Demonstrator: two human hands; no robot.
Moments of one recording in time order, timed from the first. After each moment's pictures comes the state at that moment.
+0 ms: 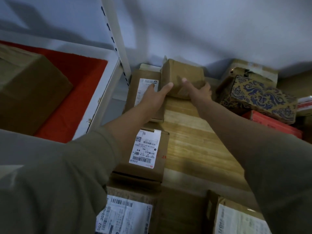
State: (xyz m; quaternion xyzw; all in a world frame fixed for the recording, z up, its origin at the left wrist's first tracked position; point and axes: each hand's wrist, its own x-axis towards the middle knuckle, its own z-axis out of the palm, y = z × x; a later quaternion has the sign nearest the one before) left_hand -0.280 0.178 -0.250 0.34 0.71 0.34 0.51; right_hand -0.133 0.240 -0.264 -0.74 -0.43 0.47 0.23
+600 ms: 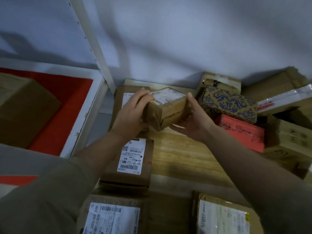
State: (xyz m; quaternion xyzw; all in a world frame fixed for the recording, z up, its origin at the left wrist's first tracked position) left_hand -0.291 0.139 -0.235 0.77 0.57 0.29 0.06; right_hand -0.071 0.183 -0.218 -0.53 -0.15 0.78 0.30
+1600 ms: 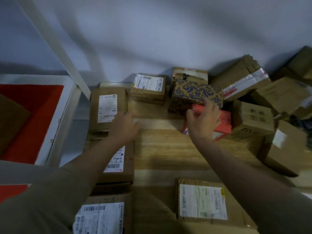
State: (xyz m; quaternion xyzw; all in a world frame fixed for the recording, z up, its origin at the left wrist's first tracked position) left_hand -0.238 0.124 -0.240 0.63 0.72 0.10 0.29; right_hand -0.008 0.127 -0.219 -0.78 -0.50 0.13 0.33
